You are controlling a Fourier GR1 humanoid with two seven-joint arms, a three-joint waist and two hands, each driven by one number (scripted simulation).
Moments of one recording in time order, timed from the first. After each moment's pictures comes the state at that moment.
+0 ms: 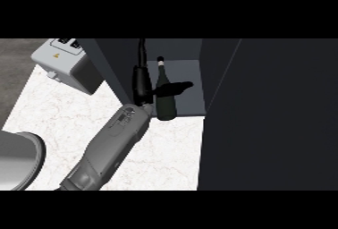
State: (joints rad) left arm -0.81 0.00 -0.33 -0.76 0.30 0.79 -0.39; right arm 0.48 -0.08 0.23 -2.42 -0.26 0.34 0.17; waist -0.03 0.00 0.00
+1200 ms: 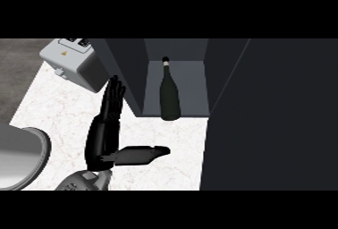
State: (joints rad) left arm -0.22 0.26 -0.54 -1.65 0.28 0.64 -0.20; right arm 0.42 -0.13 0.21 -2.43 -0.22 0.25 0.22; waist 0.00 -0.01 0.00
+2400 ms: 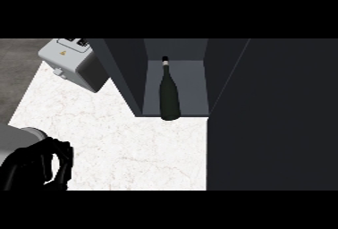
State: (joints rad) left arm 0.20 0.55 -0.25 -1.89 0.55 0.09 -0.36; right arm 0.47 -0.29 0.22 -2.42 -0.22 0.48 0.17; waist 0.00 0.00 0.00
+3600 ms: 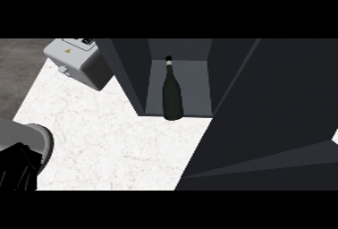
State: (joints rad) left arm 0.28 0.60 -0.08 -1.85 0.62 -0.14 -0.38; right arm -0.15 -0.07 0.50 -2.27 -0.28 0.28 0.57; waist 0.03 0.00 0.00
